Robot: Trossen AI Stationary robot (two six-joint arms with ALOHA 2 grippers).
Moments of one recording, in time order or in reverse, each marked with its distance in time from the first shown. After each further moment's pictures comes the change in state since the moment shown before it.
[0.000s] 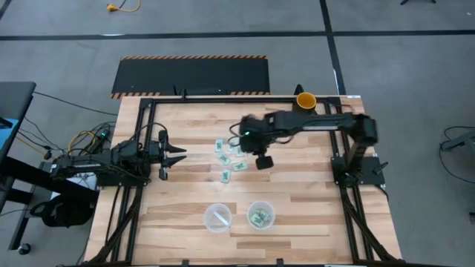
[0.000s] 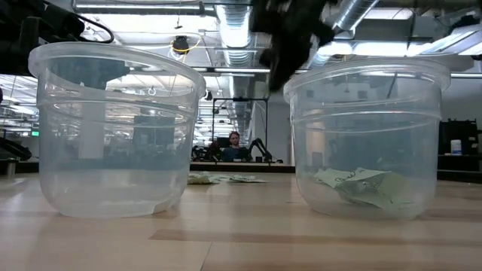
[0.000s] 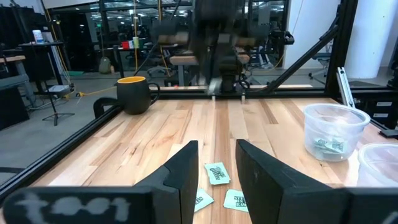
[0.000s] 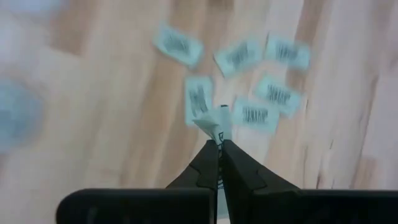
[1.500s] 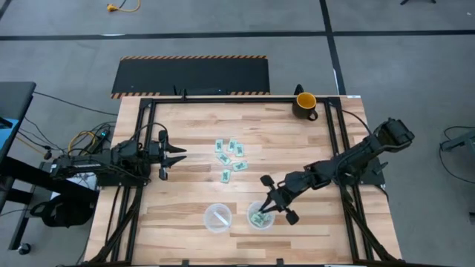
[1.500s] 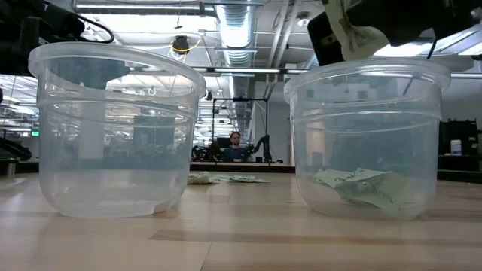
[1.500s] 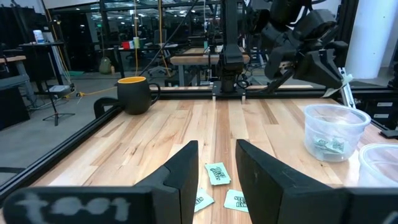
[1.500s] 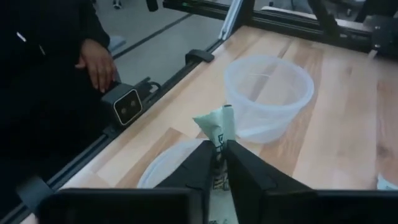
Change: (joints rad) left arm 0.000 0.000 0.000 0.000 -0.002 0.000; right arm 0.498 -0.292 -0.886 1.311 -0.082 0.314
